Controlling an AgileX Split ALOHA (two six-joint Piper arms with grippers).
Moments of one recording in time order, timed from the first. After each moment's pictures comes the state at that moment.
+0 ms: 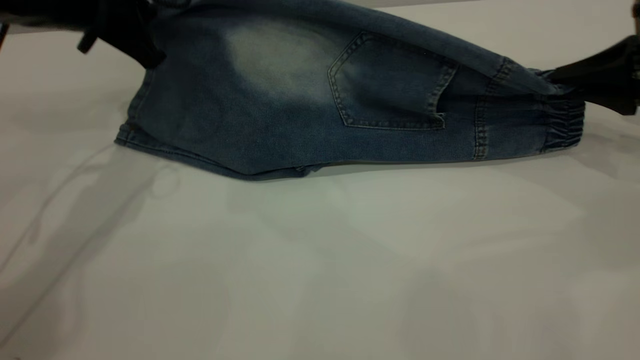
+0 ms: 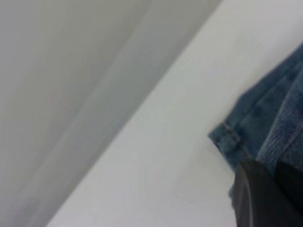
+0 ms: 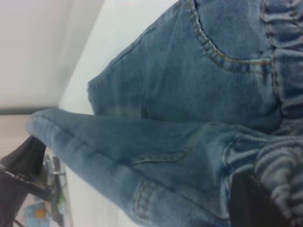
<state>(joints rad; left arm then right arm) -0.21 2.05 -0.97 -0.24 -0.46 1.02 -0.32 2.23 -0.85 1.74 1.05 -1.39</state>
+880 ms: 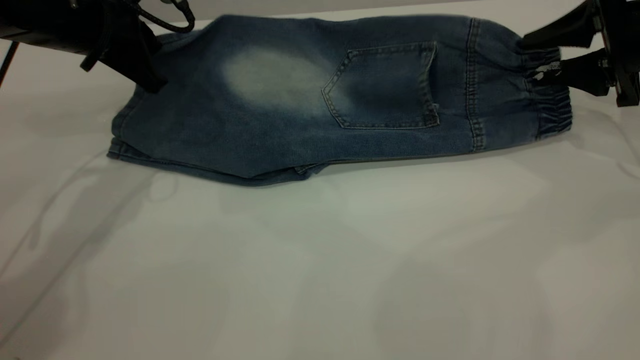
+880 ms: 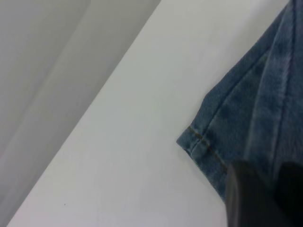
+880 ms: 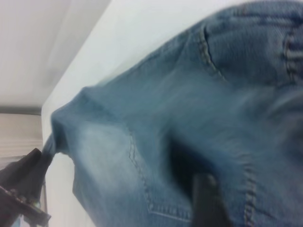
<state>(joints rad) -0.21 2.07 -0.97 -0.24 -0.40 1.02 -0.24 2.23 -0.99 1.75 0.97 -1.34</state>
